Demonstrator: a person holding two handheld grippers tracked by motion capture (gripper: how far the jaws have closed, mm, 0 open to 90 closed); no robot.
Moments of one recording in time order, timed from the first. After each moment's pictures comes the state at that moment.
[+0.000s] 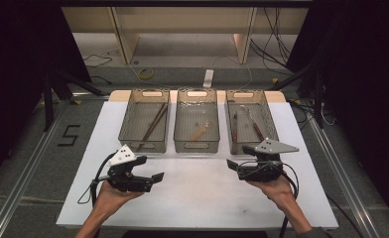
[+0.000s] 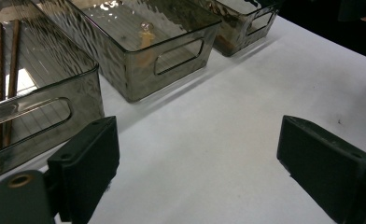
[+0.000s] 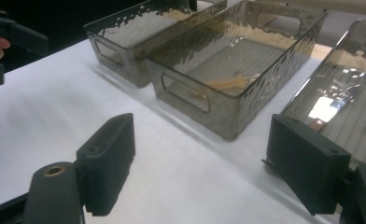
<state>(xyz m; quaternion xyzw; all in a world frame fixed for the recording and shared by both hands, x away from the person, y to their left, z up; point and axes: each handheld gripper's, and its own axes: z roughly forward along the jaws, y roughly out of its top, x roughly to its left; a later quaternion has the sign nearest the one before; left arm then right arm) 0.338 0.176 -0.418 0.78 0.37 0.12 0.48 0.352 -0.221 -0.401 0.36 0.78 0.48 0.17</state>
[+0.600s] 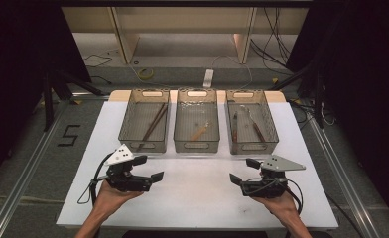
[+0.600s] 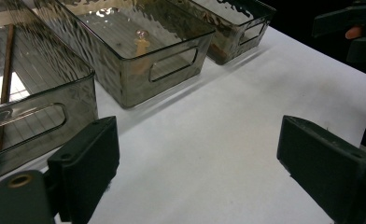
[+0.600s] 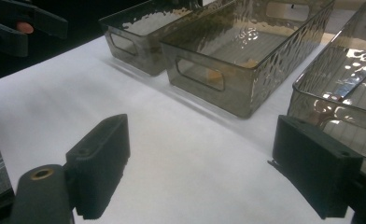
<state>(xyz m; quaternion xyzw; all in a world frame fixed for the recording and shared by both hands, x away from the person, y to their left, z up) 0.338 0.179 -0.416 0.77 0.37 0.11 0.50 0.322 -0.232 -0.422 0.36 0.77 0.50 0.16</state>
